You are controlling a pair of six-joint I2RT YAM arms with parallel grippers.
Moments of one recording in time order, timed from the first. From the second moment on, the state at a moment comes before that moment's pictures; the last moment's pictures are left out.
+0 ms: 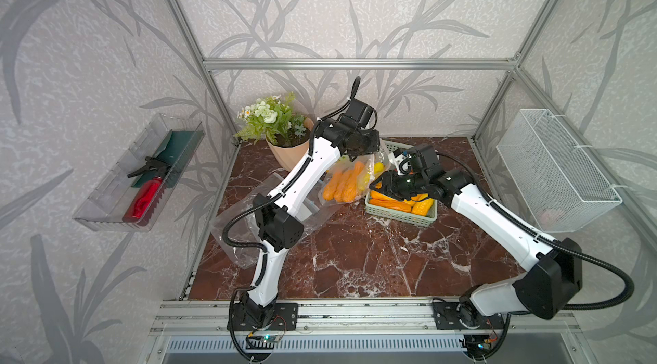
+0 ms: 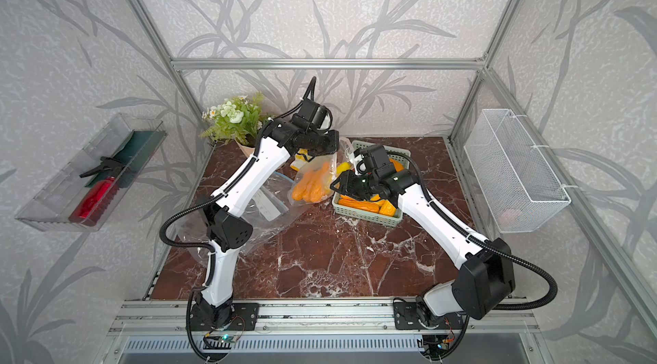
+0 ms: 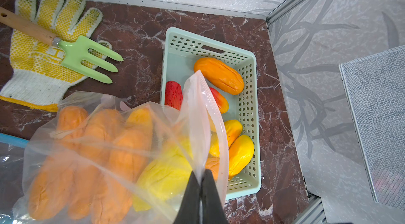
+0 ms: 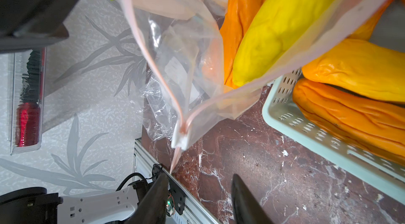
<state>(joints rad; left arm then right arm) -0.62 2.13 2.41 -1.07 0.12 -0.58 0.54 1.45 1.28 -0.59 -0.48 0.75</state>
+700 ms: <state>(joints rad) -0.61 2.13 2.43 -1.08 0.11 -0.62 0.58 1.53 1.36 -0.60 -0.38 0.64</state>
